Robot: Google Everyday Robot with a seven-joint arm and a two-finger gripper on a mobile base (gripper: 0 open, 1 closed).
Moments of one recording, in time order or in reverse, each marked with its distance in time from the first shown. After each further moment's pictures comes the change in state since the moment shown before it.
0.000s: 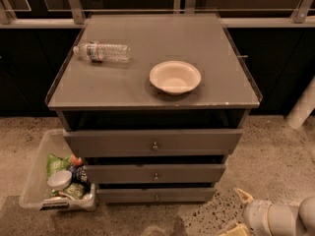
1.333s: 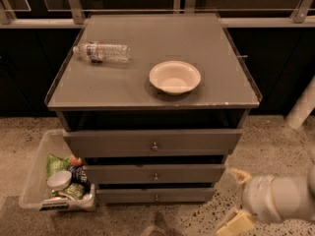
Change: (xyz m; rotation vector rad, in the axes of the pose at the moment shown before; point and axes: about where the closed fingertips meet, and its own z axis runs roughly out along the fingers) arm -0.116 0.046 -0.071 -0.069 0.073 -0.166
